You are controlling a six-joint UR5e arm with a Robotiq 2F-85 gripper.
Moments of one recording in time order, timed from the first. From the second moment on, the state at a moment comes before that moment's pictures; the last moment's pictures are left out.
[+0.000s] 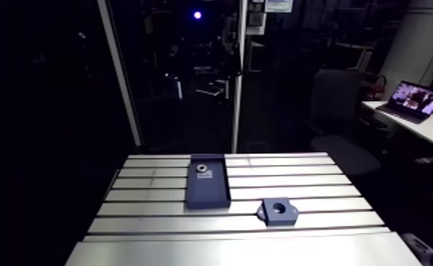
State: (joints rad) arm -0.07 -1.47 1.52 -1.58 -1.60 -1.59
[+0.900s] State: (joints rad) arm -0.05 -1.24 1.54 -1.88 -1.60 -1.59
